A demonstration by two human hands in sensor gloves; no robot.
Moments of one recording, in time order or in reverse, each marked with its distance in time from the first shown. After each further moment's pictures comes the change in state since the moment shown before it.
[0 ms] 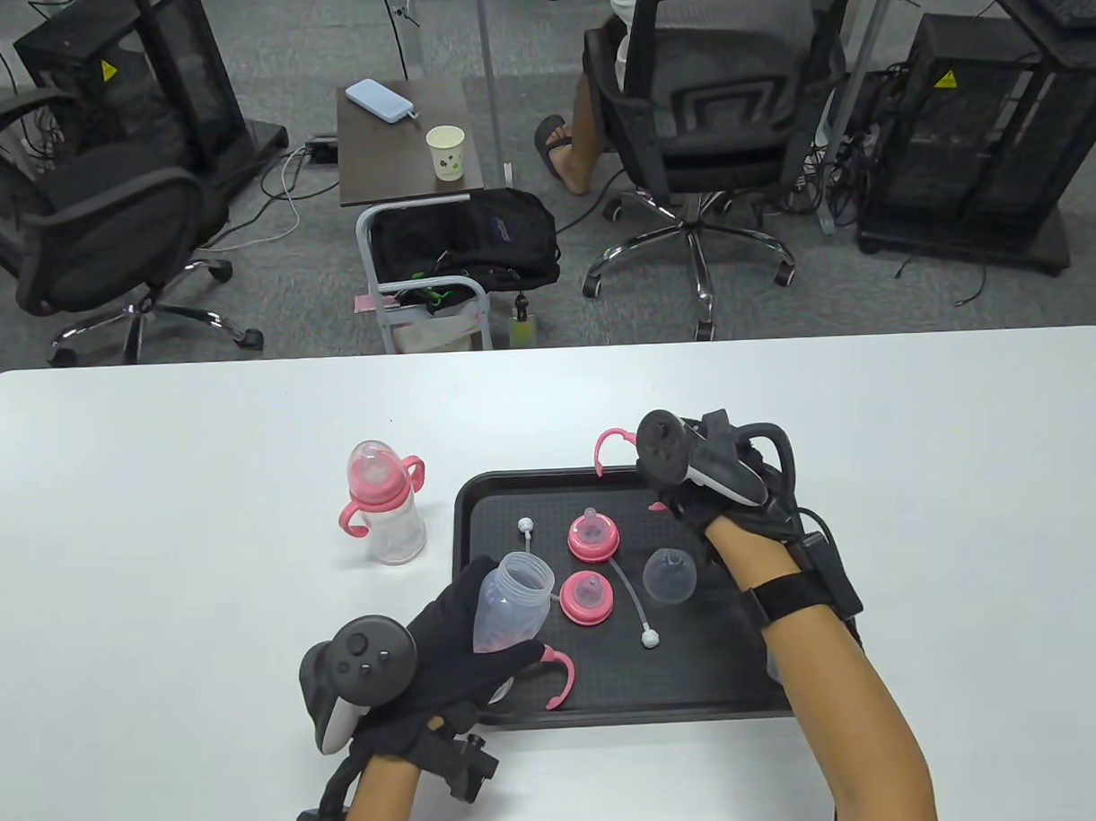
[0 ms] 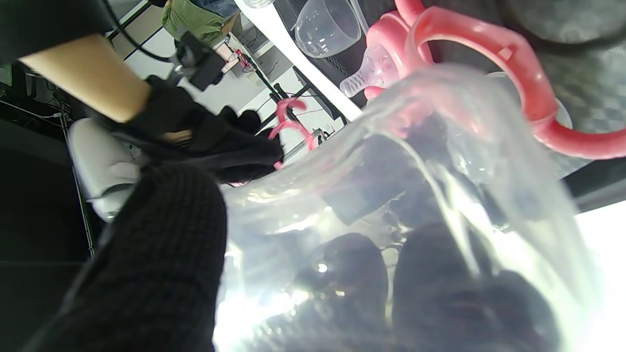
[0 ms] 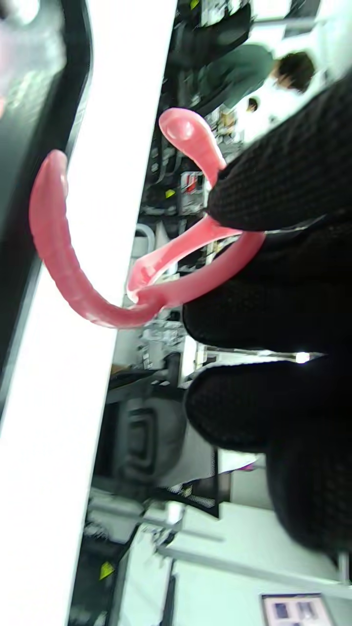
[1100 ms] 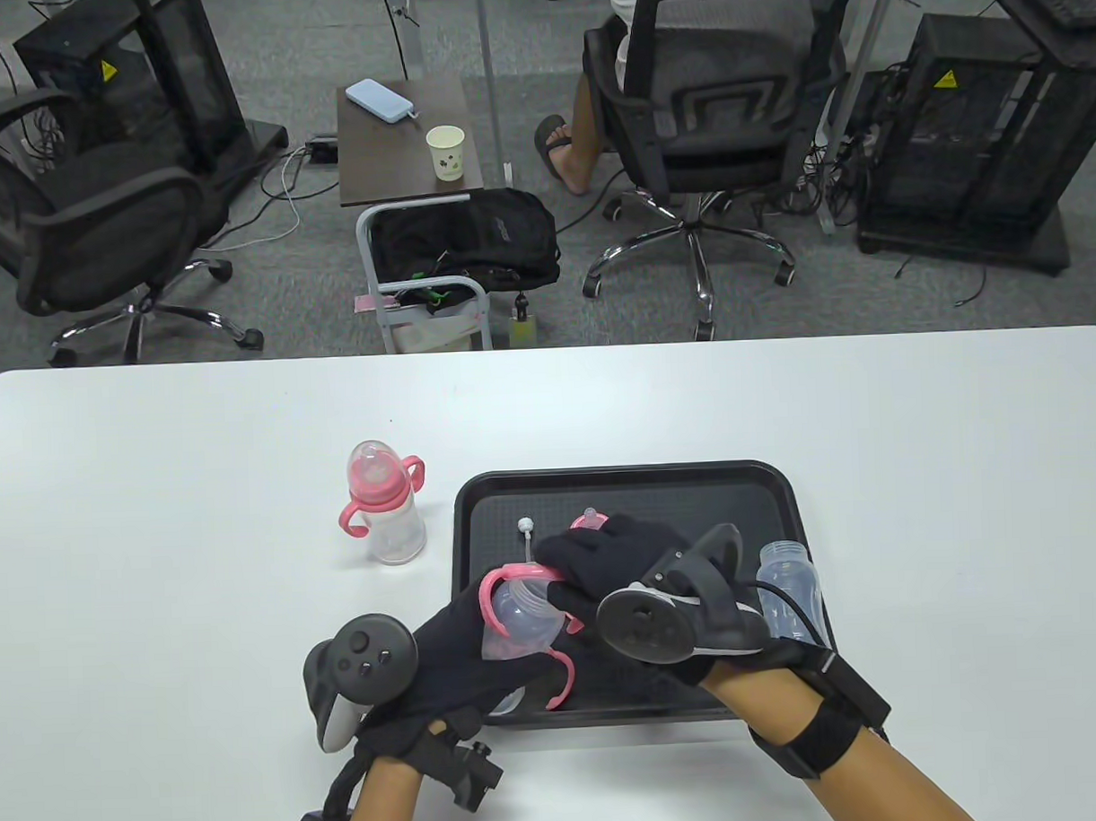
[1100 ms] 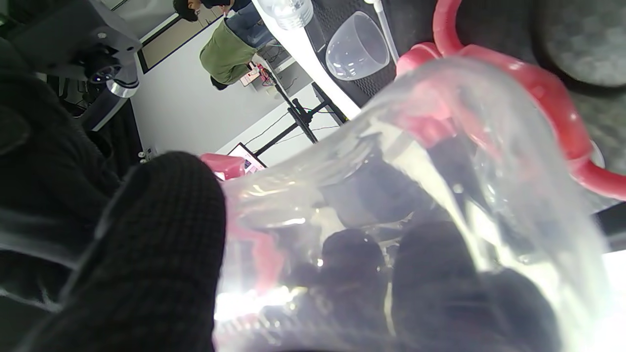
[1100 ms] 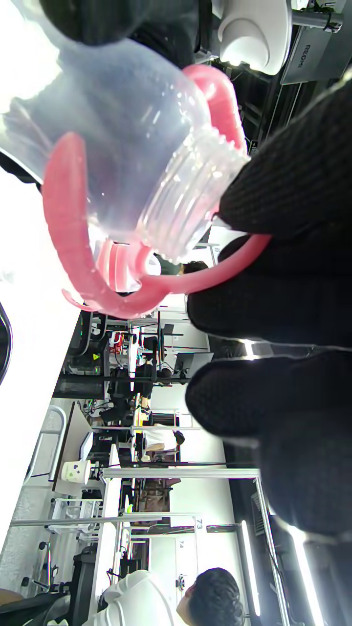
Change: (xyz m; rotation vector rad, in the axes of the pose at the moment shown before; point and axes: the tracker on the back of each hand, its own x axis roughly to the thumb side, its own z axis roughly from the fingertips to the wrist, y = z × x) left_hand 0.001 -0.005 0.000 -0.058 -0.023 0.077; right_hand 0.093 -0.055 0.107 -0.149 -0.476 -0.177
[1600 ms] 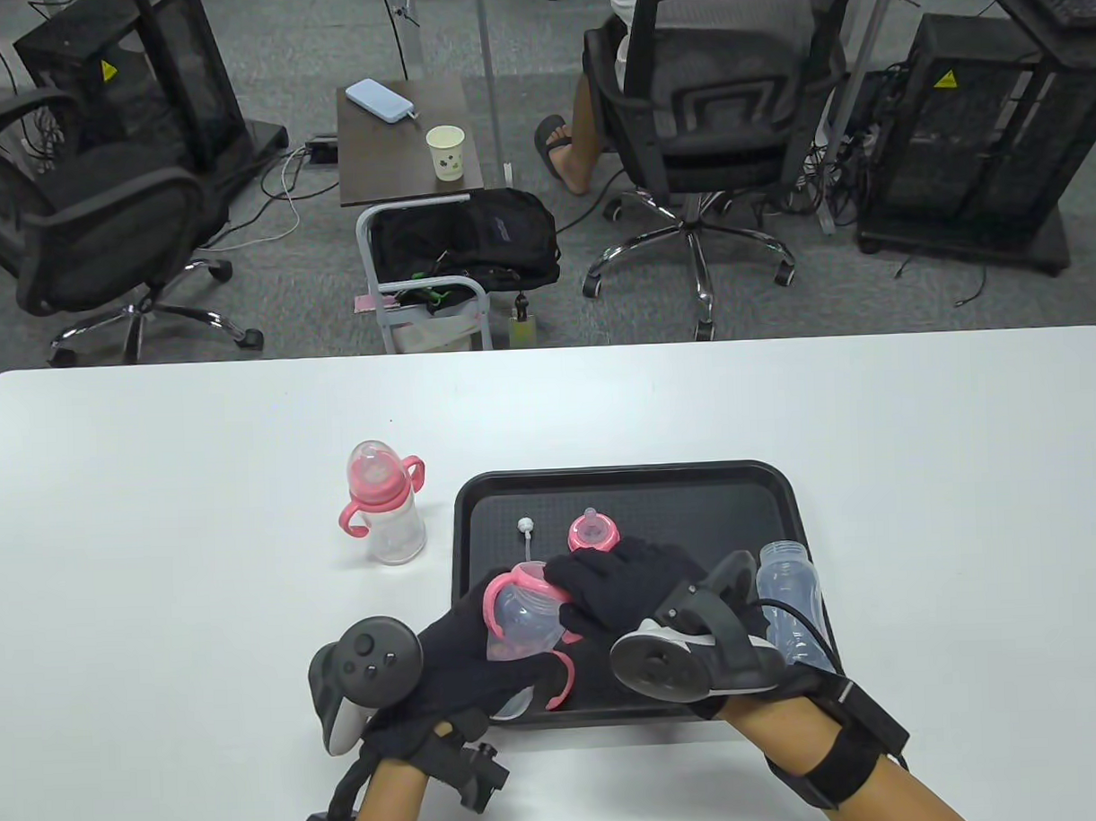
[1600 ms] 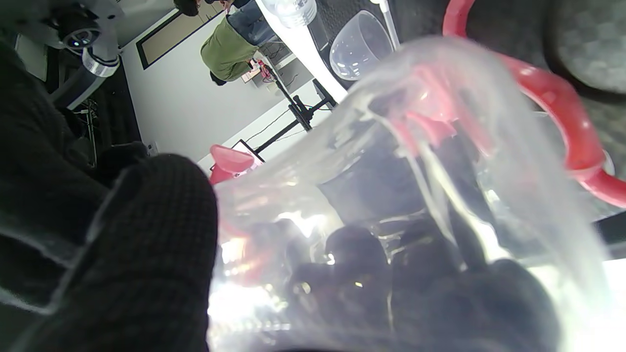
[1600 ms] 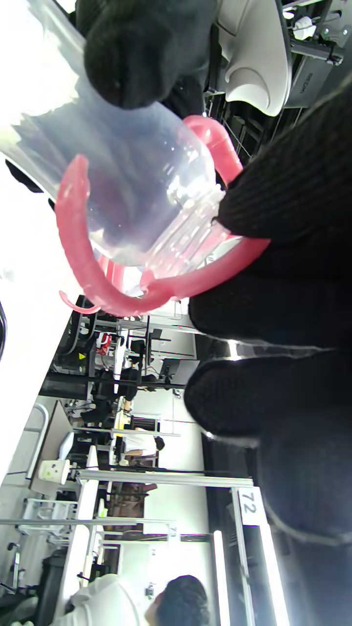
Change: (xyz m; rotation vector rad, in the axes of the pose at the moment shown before) left_hand 0.002 -0.004 0.000 0.014 0.001 0.006; right_hand 0.013 -0.003 0.024 -0.055 -0.051 0.081
